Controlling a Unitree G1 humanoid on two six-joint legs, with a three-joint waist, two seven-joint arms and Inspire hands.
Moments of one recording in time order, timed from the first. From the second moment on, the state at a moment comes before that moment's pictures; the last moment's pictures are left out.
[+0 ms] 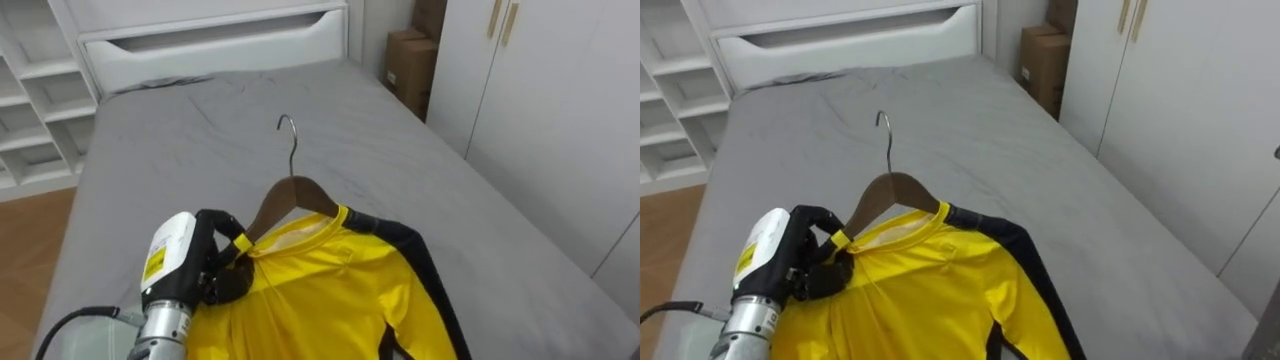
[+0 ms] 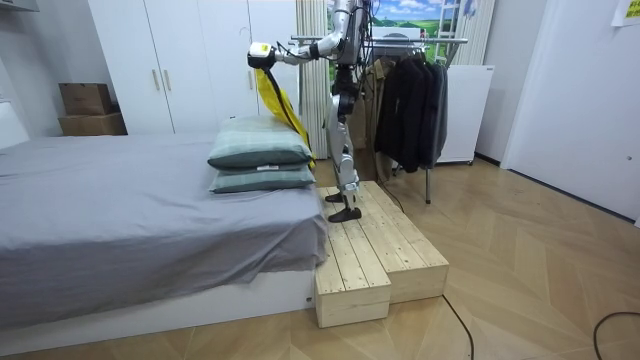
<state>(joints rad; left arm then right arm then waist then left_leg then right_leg) -0.11 0.32 -0.21 0.28 0.47 -0.09 0.36 -0.01 -0.28 0.09 1.36 0.23 -0.03 0.09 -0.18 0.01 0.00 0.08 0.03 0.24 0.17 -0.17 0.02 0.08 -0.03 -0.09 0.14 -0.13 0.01</state>
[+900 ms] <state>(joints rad) -0.10 0.36 -0.20 0.04 0.53 -0.18 0.38 -0.02 -0.31 -0.02 0.91 -0.34 -0.10 -0.18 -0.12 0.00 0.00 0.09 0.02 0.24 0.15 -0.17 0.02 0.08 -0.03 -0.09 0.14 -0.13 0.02</state>
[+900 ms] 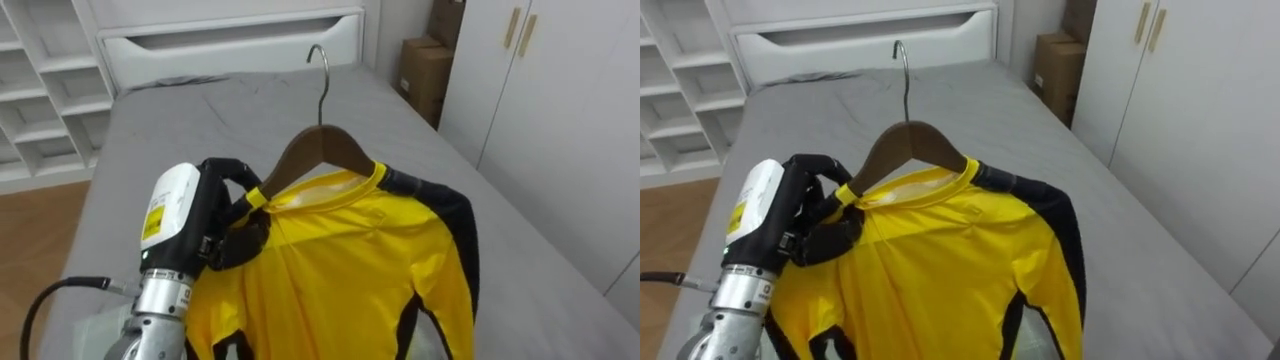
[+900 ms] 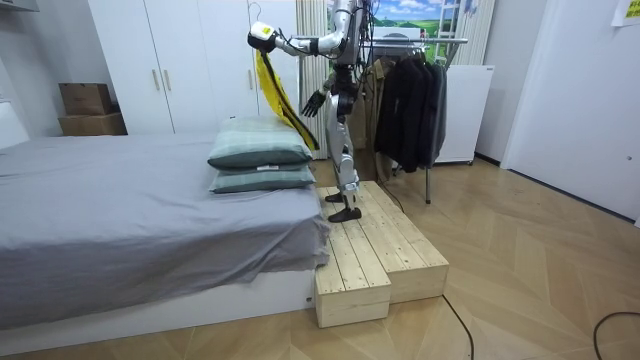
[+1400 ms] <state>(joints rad) -0.09 0.36 -0.16 -0.03 0.53 -0.22 0.38 -0.02 -0.38 -0.02 0.46 -0.66 -0.18 -0.27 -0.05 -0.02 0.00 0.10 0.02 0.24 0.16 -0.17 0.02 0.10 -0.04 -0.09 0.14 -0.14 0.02</state>
